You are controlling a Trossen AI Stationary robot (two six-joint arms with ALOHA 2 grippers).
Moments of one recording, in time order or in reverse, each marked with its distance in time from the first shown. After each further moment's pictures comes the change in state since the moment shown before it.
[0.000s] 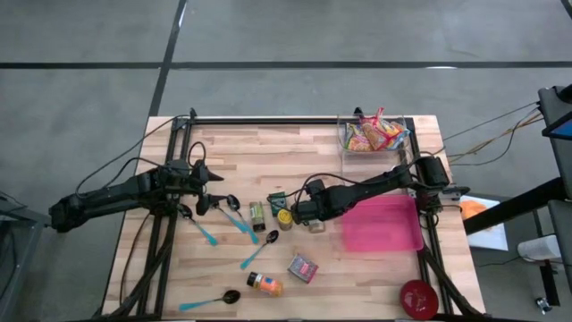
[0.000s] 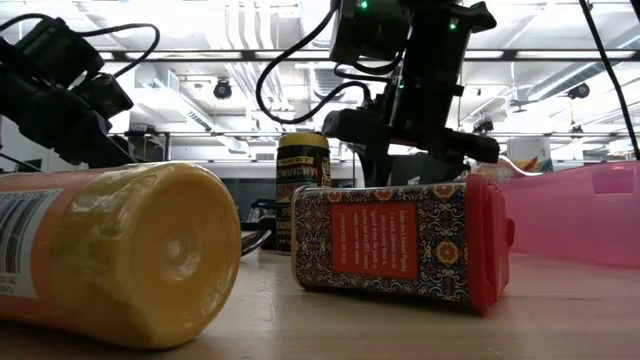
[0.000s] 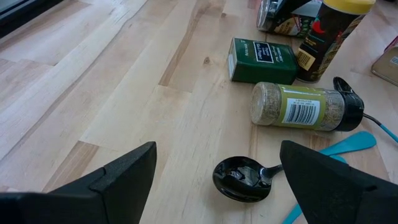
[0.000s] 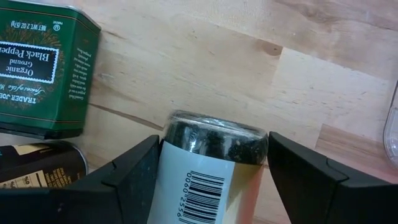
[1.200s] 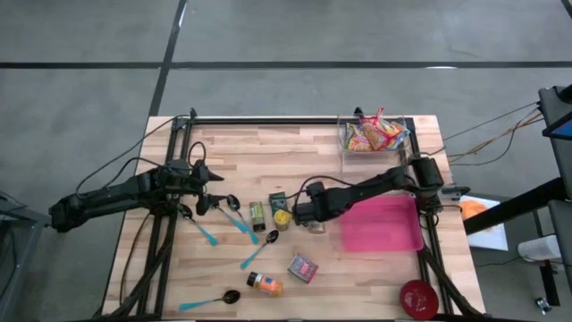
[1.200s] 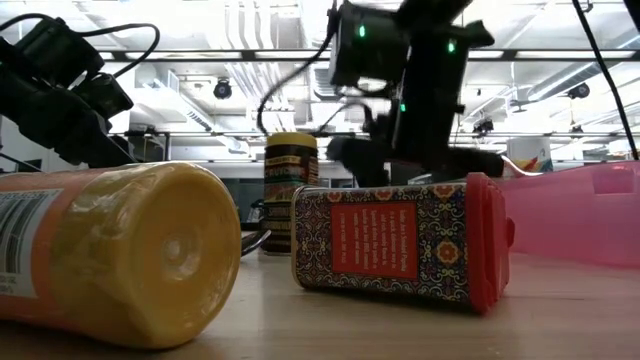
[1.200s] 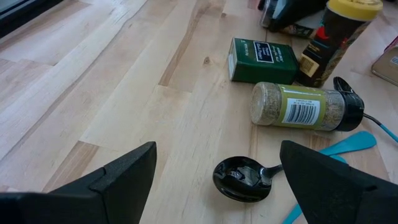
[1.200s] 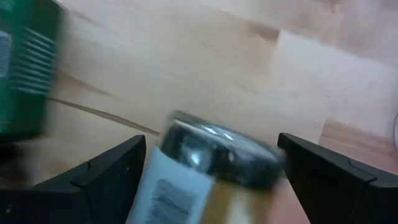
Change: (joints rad) left arm 0.000 0.000 0.000 0.000 0.000 0.000; right arm -0.001 0.036 -0.016 0.015 -0.016 0.008
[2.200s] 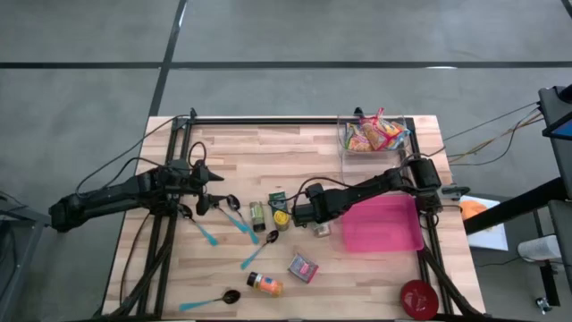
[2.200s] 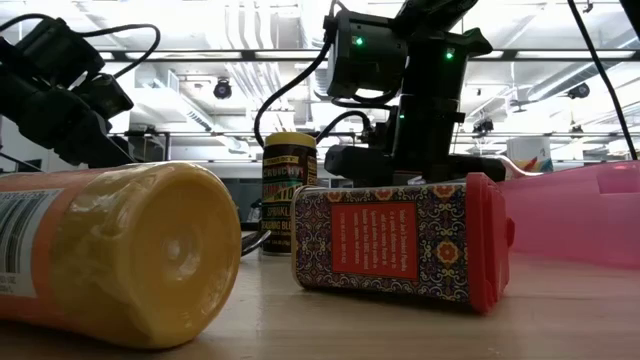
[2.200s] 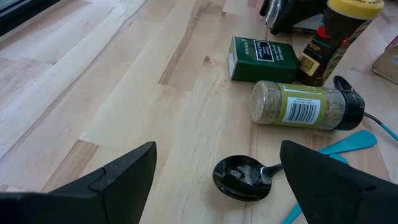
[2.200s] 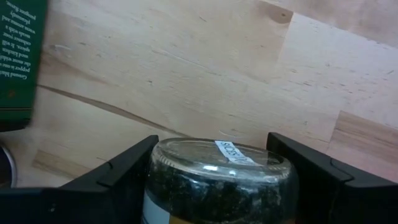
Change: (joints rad) left arm 0.000 0.004 0.000 0.000 0.000 0.000; right arm 0.000 0.016 0.002 0.022 -0.022 -0.008
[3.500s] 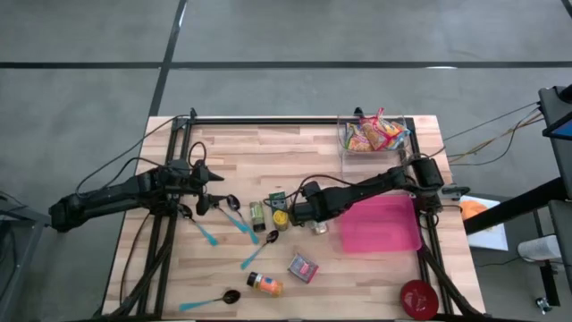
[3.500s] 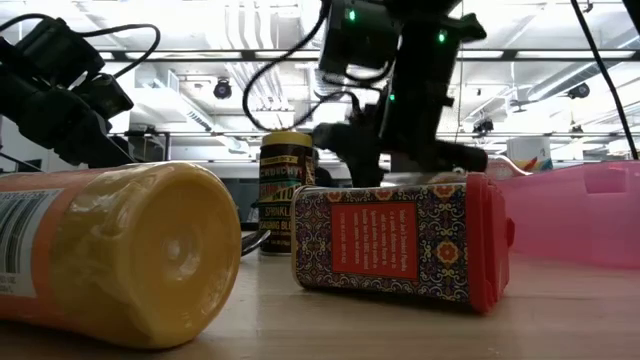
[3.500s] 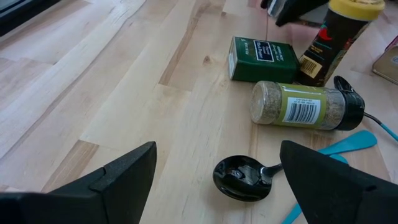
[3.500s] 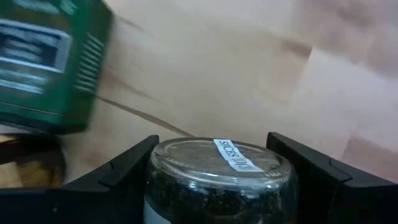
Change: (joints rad) left arm 0.000 0.000 0.000 0.000 0.000 0.000; right arm 0.001 -0.029 0.047 0.005 0.047 -0.082
